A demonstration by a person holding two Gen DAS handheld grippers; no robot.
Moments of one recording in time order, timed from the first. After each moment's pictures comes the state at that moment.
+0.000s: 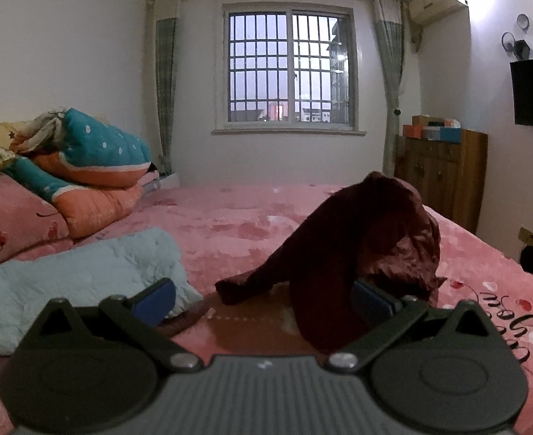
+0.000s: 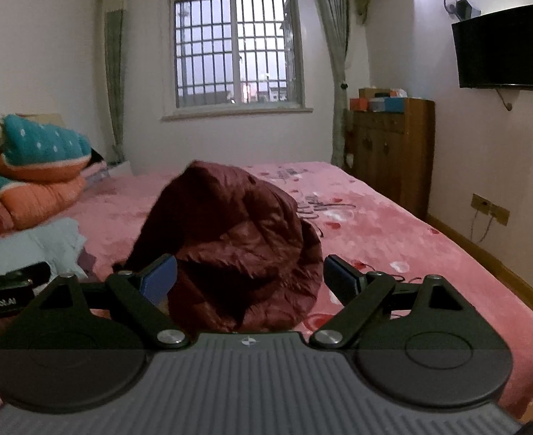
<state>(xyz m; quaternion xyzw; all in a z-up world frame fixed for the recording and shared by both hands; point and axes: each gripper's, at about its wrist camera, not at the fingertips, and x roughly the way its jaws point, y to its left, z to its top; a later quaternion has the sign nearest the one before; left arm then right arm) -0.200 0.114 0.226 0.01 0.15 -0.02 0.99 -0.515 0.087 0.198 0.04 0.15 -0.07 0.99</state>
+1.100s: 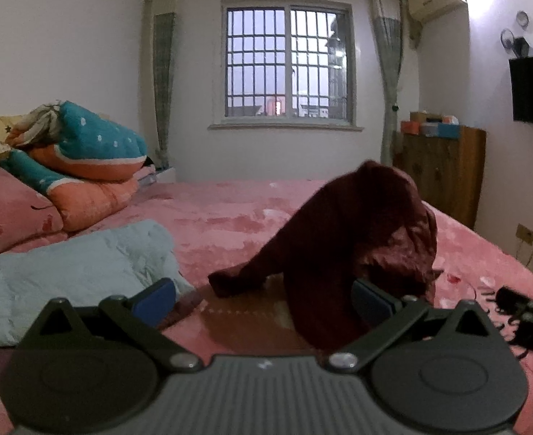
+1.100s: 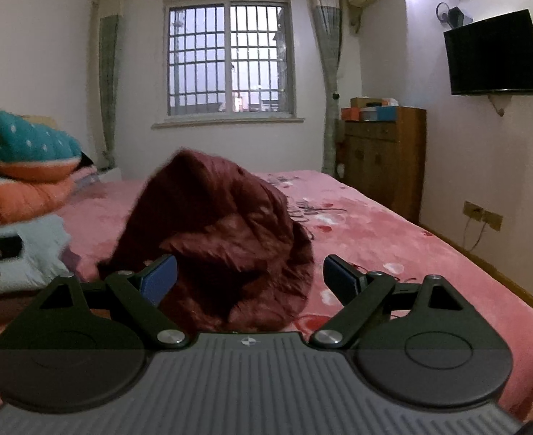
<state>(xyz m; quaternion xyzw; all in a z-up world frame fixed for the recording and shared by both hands) -0.196 0.105 0.210 0.01 0.16 -0.03 0.99 -0.502 0.077 0.139 0.02 0.13 -0.09 0.99</state>
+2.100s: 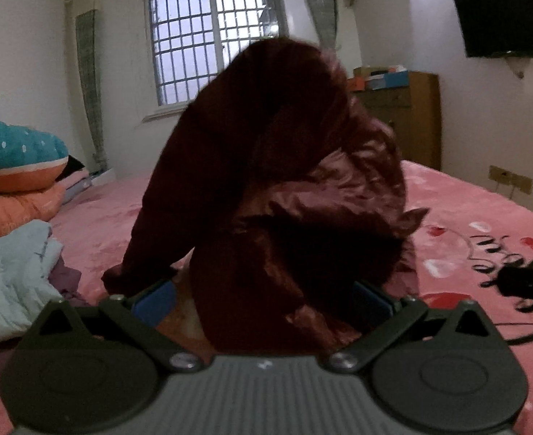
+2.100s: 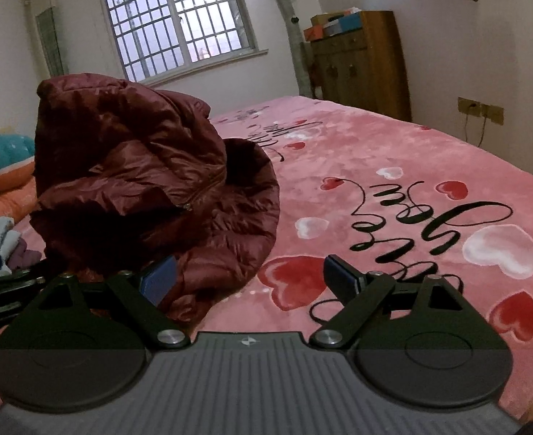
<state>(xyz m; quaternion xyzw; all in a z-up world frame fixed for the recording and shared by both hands) -0.070 -0.009 0.115 0.09 0.18 -0.10 0.97 -0.407 -0.023 0.052 0.16 0.21 -0.10 0.96</state>
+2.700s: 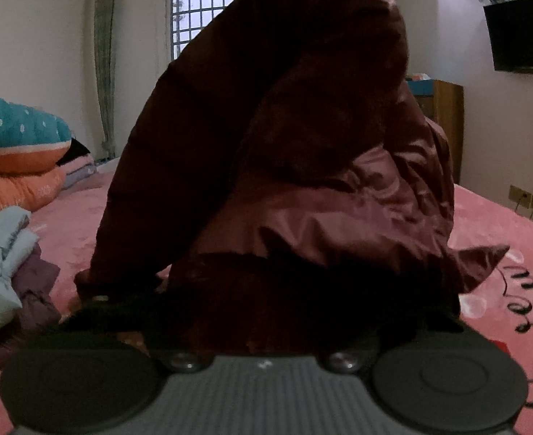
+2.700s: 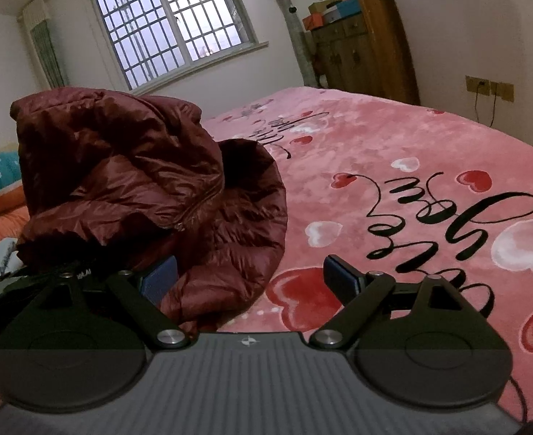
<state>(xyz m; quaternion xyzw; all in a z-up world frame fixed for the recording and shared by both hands) -0.003 -0.025 0.101 0.05 0.18 -0.08 0.98 -0.383 -0.043 0.050 0.20 0.21 -0.08 0.95</state>
